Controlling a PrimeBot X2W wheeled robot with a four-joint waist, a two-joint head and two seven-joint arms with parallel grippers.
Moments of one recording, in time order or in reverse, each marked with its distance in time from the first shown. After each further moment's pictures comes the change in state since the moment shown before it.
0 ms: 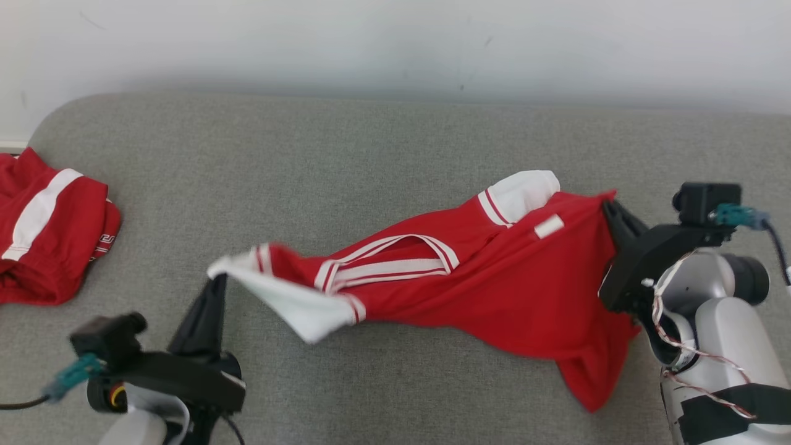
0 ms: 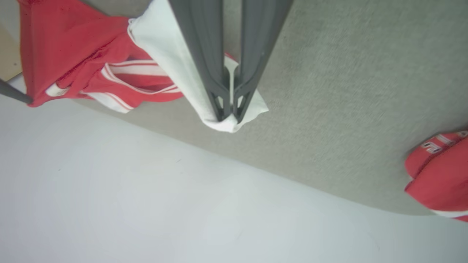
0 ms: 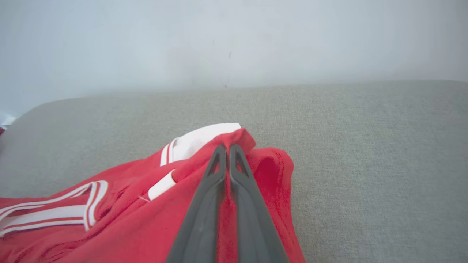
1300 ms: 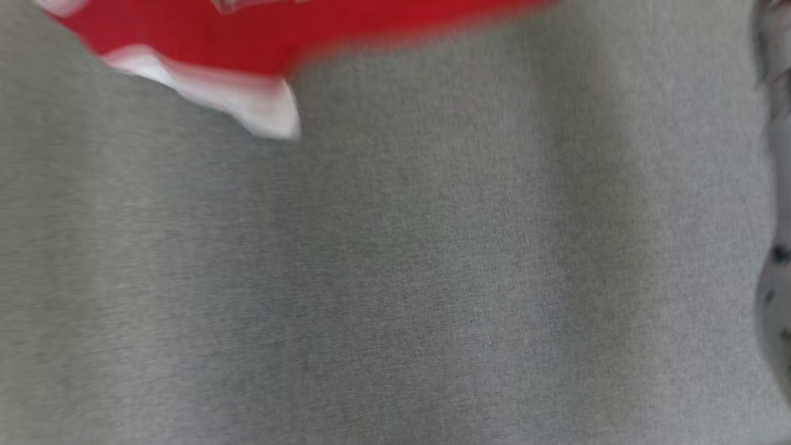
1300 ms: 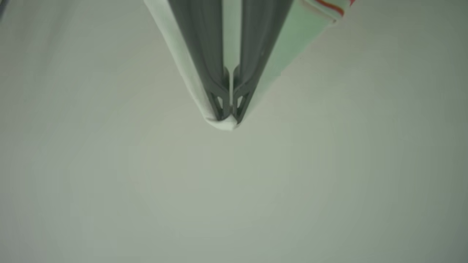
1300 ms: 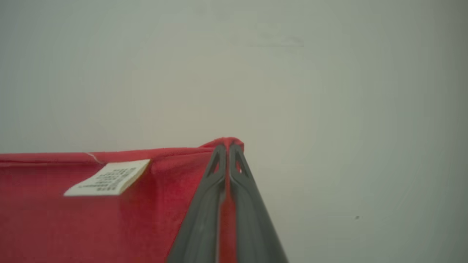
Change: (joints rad) left arm -1.064 0.016 0.270 0.021 -0.150 0.114 0.069; right arm -0.964 -0.090 0.149 0.369 0.043 0.000 -0.561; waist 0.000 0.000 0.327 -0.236
